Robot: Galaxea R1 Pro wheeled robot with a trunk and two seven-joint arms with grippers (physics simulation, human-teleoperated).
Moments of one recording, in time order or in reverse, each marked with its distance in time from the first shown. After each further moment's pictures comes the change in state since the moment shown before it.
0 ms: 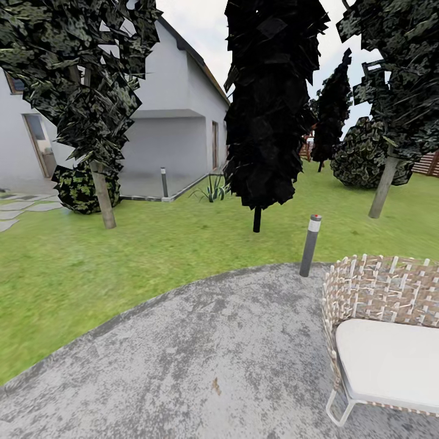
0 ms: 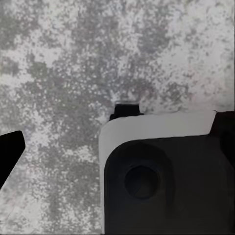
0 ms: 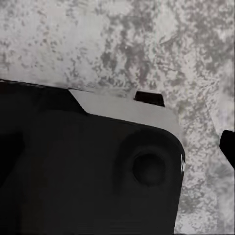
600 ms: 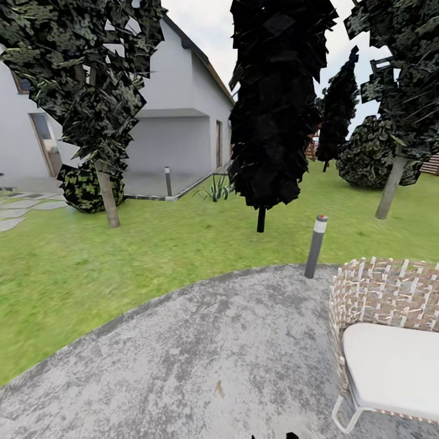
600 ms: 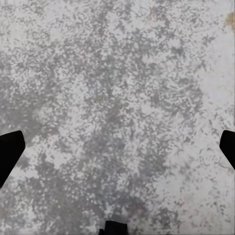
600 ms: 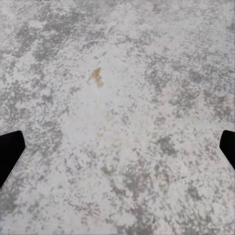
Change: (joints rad) left arm -0.222 -0.006 0.177 -0.047 0.004 -0.018 0.003; right arm -0.145 0.077 0.006 -0.344 0.059 -0.097 0.001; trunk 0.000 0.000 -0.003
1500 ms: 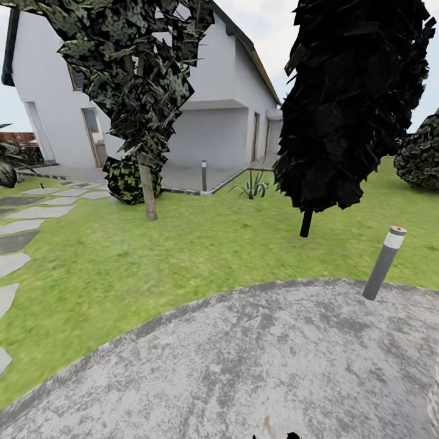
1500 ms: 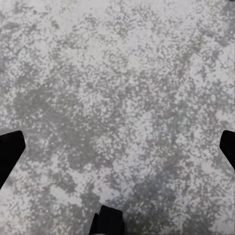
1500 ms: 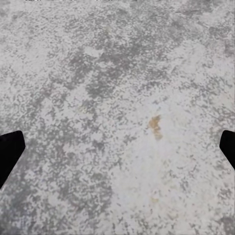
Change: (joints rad) left arm 0.002 0.000 0.119 0.012 -0.001 -0.002 -0.005; right arm 0.000 -0.005 0.001 0.003 0.001 -0.007 -0.003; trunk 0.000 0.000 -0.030
